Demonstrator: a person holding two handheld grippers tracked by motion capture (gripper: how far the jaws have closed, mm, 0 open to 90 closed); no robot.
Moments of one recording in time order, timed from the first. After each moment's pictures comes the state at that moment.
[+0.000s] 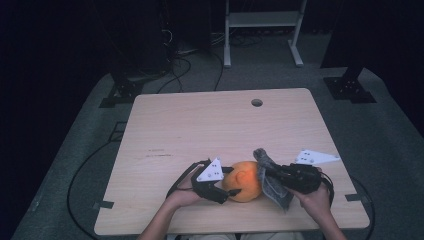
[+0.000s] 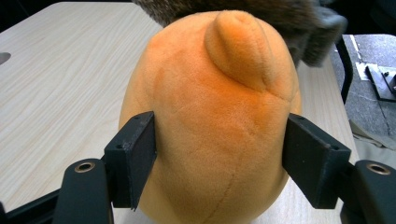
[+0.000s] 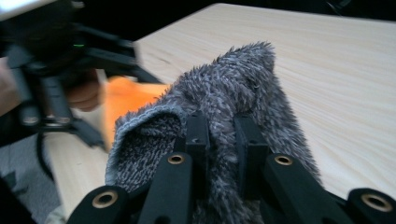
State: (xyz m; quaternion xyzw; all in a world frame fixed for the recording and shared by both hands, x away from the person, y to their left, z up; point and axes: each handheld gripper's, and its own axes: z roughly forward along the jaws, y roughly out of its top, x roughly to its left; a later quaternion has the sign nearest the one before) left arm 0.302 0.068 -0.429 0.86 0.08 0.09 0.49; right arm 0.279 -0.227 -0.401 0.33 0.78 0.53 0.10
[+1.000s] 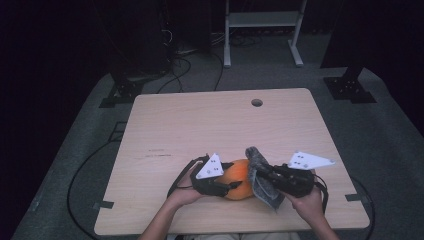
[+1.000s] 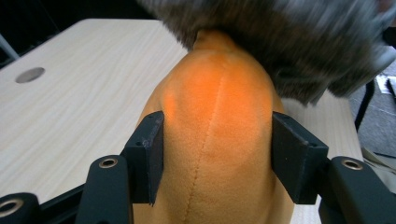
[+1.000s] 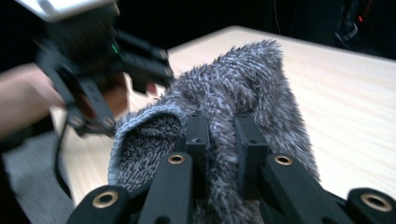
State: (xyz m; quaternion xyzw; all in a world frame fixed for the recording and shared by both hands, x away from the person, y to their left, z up) left arm 0.300 0.067 -0.413 0.85 0.10 0.12 0.50; right arm 0.268 -0.204 -0.390 0.31 0.77 0.54 0.13
